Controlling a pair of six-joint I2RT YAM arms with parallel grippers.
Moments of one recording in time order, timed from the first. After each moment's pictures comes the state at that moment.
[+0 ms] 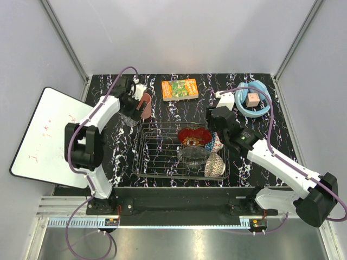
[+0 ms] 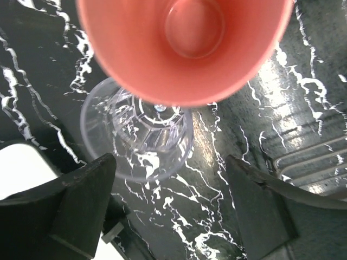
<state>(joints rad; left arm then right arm) -0.18 1.79 1.45 -0.72 0.04 0.34 0.73 1.17 1.00 -0.33 0.57 0.36</state>
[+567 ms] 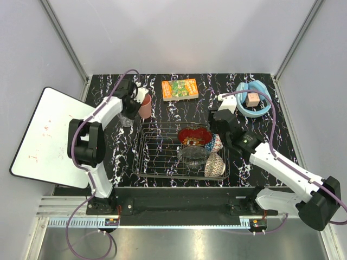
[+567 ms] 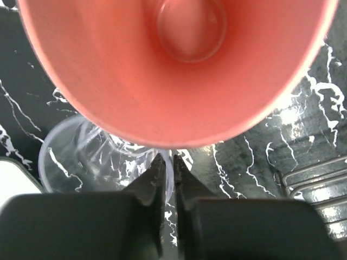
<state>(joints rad) -0.18 1.85 1.43 -0.67 0.04 0.35 0.73 1.13 0.95 -0.32 0.57 0.37</state>
